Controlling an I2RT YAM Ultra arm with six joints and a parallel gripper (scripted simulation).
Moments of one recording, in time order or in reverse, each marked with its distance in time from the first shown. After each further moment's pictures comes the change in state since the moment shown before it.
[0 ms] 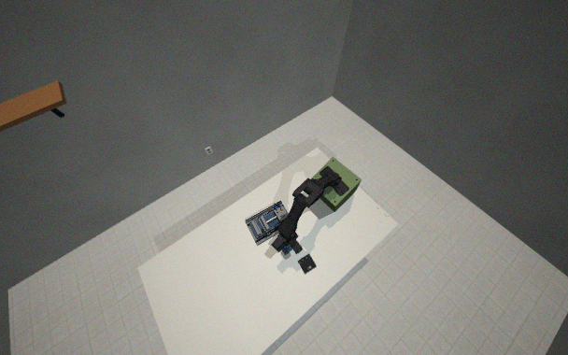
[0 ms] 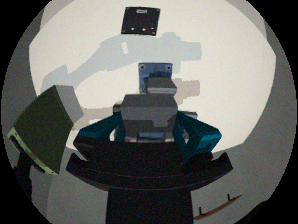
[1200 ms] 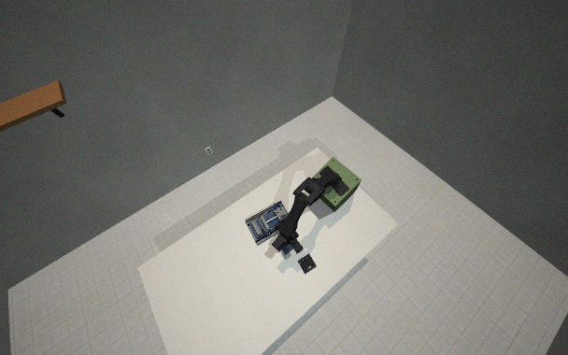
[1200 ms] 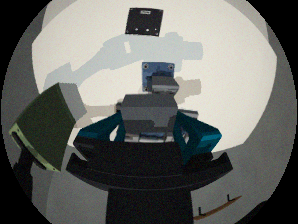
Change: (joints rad) arm 0.004 -0.025 0.000 -0.044 0.001 0.002
